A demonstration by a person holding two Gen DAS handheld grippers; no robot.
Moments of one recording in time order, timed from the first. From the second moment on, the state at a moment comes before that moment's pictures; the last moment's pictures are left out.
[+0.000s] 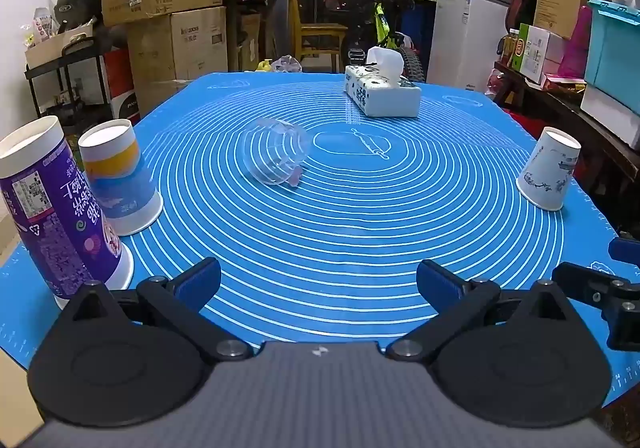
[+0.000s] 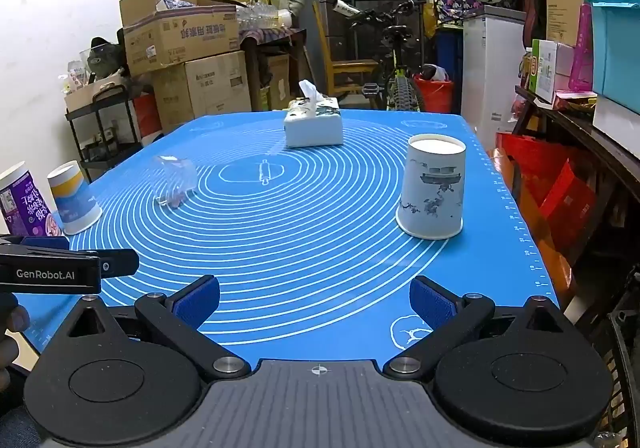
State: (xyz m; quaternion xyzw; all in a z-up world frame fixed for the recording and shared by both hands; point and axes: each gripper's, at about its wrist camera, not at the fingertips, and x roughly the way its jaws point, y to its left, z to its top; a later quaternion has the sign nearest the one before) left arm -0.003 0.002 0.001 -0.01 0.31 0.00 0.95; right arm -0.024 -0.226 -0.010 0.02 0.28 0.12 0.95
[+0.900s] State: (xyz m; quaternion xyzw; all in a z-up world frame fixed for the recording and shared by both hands) left arm -0.001 0.002 -0.001 -0.01 0.31 0.00 0.95; right arm -0.024 -0.227 -0.010 0.02 0.28 0.12 0.95
